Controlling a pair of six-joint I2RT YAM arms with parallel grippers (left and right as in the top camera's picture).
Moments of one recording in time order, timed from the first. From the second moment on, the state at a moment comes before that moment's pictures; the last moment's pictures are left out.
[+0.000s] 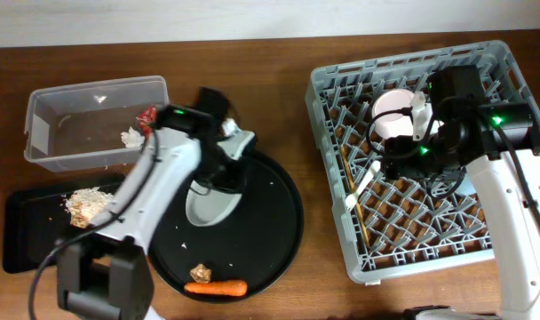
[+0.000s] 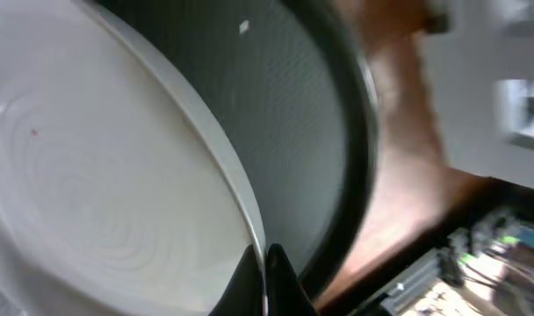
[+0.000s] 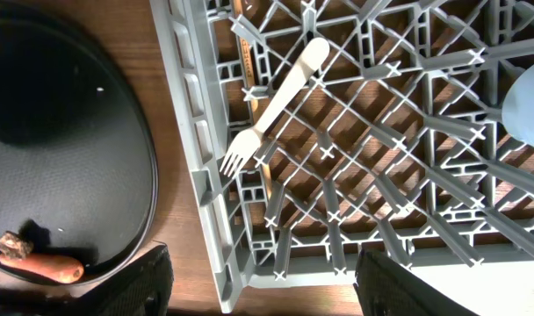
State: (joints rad) left arm -0.35 1.77 1.45 -1.21 0.36 0.04; right arm 0.06 1.46 1.59 -1.47 -0.13 0.12
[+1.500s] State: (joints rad) left arm 0.03 1.43 1.45 -1.39 -0.15 -0.39; right arm 0.63 2.14 1.56 -0.97 -0.23 0.40
